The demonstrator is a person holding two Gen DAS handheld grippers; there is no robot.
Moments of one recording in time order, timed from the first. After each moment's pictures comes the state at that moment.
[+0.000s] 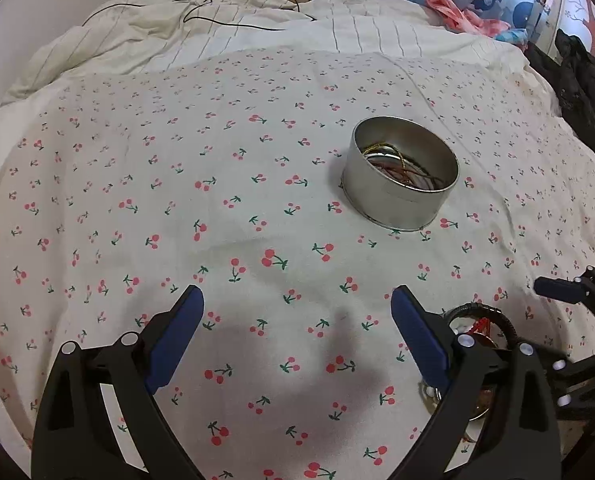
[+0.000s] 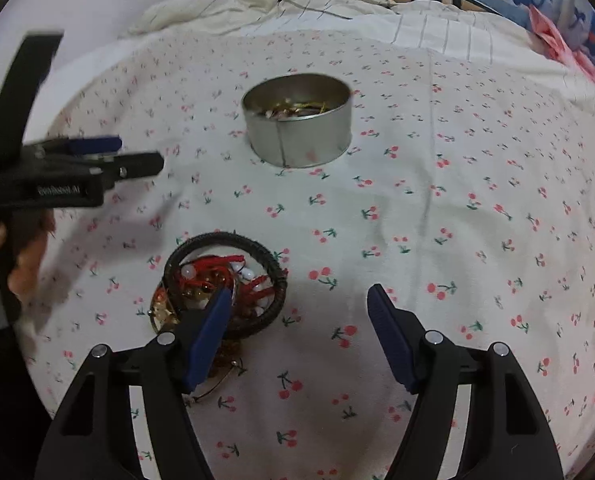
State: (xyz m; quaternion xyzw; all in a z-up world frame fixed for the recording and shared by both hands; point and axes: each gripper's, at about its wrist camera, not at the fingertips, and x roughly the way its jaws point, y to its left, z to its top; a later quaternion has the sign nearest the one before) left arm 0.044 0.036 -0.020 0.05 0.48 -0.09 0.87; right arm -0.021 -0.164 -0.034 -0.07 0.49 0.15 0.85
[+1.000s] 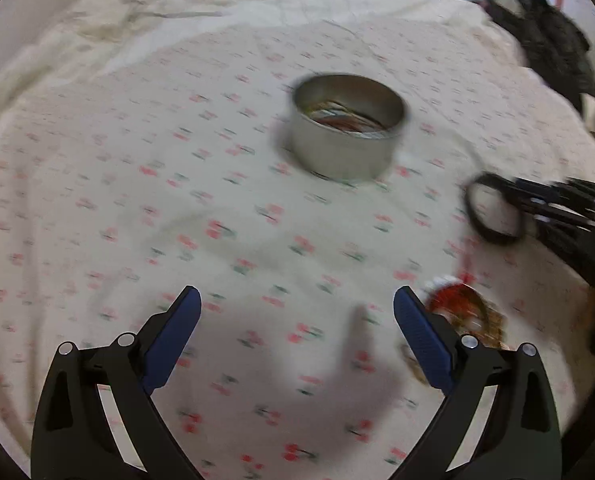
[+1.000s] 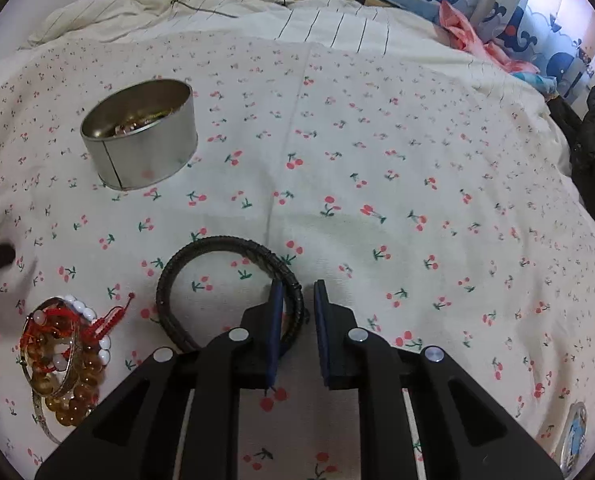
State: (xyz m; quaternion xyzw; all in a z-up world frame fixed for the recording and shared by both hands) left arm 0.031 0.016 -0.033 0.08 0.52 -0.17 0.83; right arm 0.016 -0.218 -0.042 -0.08 0.50 -0.01 0.86
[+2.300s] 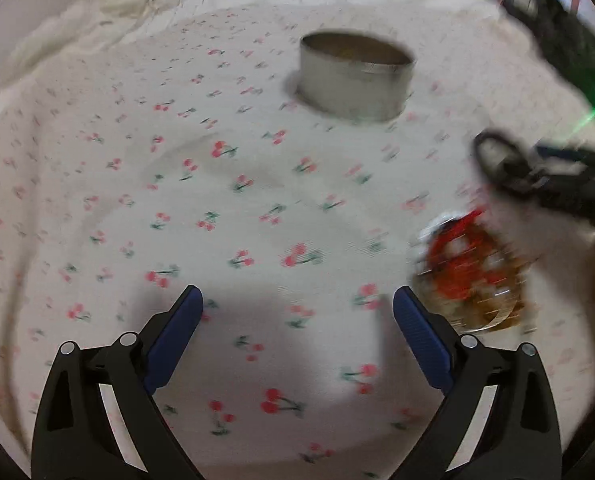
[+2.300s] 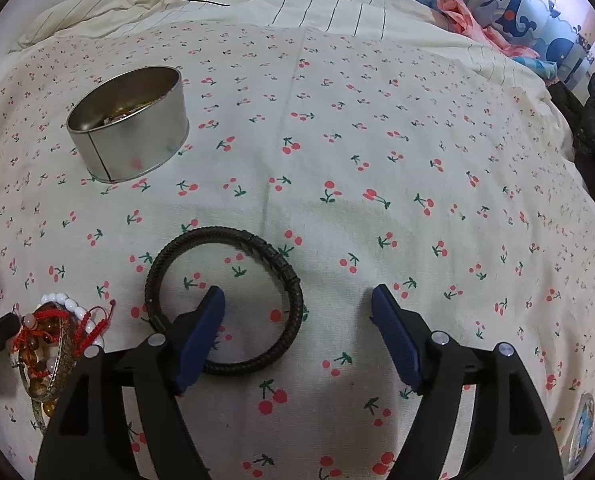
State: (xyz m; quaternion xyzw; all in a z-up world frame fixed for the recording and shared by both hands) left arm -0.009 0.016 -0.061 0.06 0.51 -0.14 0.84; right arm 0.018 -0.222 -0.052 -0.06 0.51 -0.02 0.86
